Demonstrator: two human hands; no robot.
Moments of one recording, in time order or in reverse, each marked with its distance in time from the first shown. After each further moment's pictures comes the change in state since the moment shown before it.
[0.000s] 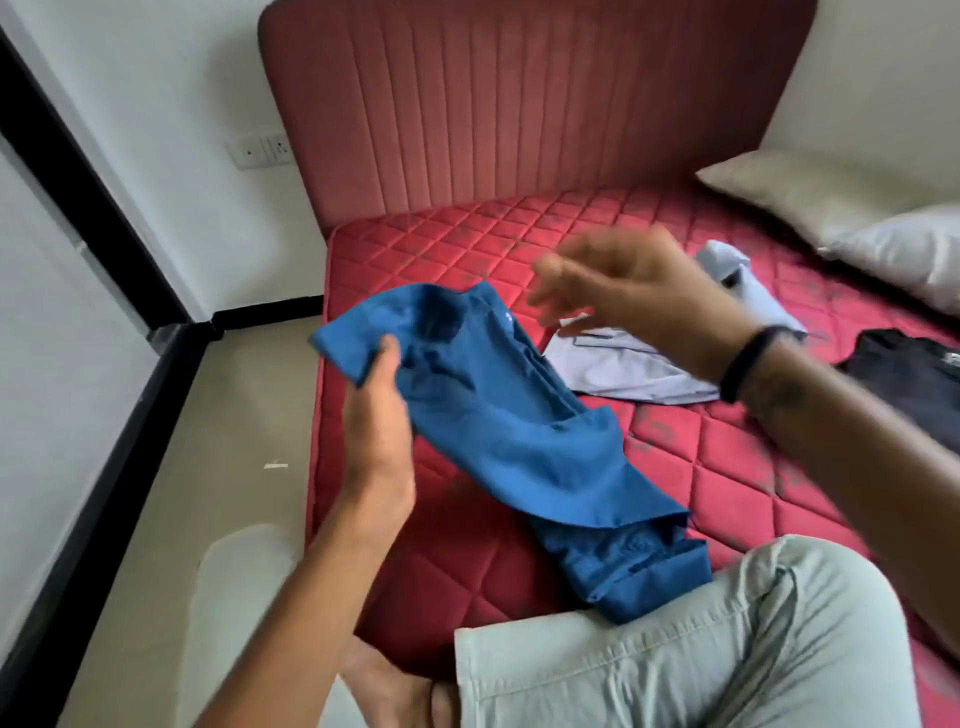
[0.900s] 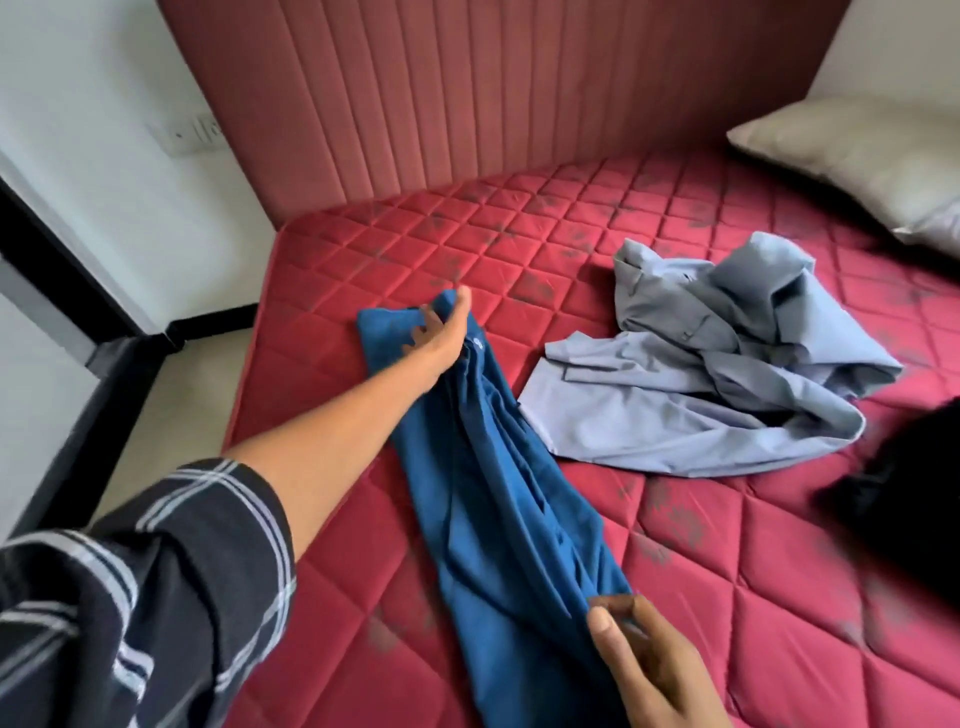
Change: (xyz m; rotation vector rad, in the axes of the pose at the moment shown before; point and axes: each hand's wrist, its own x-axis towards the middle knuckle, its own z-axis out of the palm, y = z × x) left_hand 0.288 -0.178 0.145 1.082 -0.078 -0.303; right_hand -0.095 0.256 0.068 0.215 0.169 0.651
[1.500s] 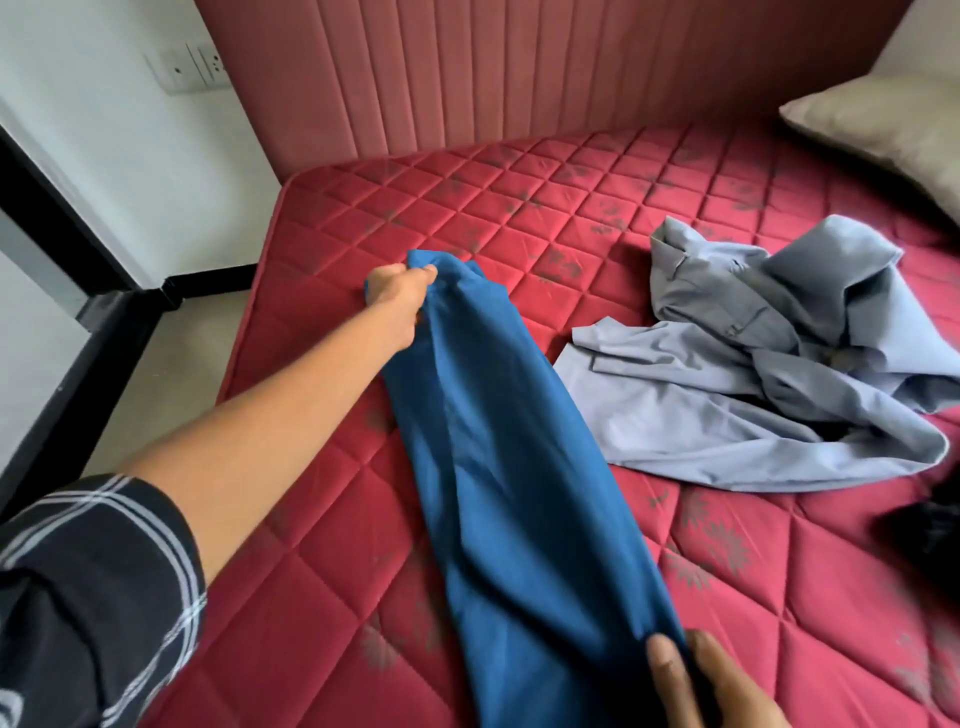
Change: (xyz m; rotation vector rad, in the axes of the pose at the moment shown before) left_hand 0.106 -0.026 -0.036 -0.364 0.191 0.058; right_hand 0.030 0.032 0.000 -0.225 0.184 -0.305
